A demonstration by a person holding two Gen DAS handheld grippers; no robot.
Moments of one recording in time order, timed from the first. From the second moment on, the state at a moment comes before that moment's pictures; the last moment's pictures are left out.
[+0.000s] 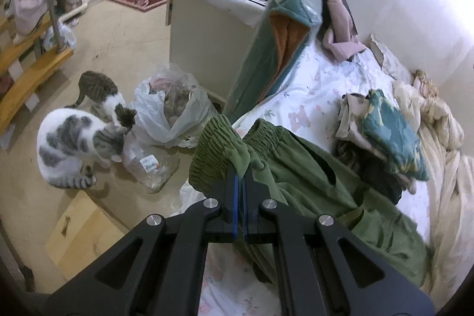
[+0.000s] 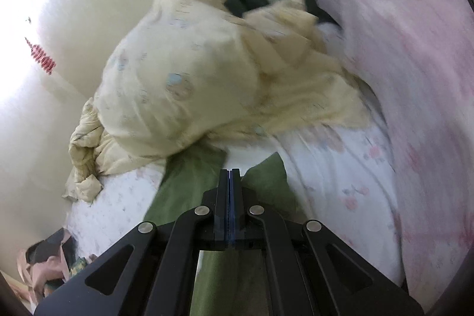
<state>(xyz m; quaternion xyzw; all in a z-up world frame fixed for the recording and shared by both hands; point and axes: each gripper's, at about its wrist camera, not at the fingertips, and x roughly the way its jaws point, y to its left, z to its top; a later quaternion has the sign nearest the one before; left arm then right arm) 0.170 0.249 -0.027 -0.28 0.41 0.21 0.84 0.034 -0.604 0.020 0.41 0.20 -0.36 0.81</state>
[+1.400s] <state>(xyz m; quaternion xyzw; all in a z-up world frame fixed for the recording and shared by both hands) 0.277 0.230 -0.067 -0.12 0.48 0.20 0.85 0.306 -0.629 -0.091 0.04 0.50 -0.19 0.84</state>
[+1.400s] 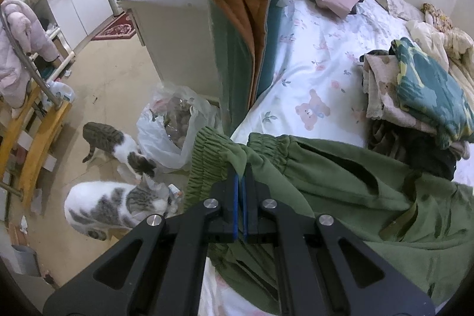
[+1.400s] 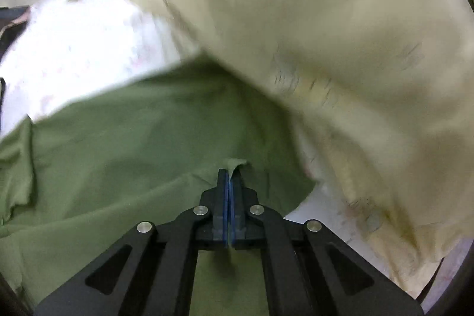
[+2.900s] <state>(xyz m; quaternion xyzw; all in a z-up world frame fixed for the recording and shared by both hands) 0.356 0.155 -0.143 -0.01 0.54 0.06 0.84 0.377 -0.418 -0.108 0.00 0.50 0.03 0.87</state>
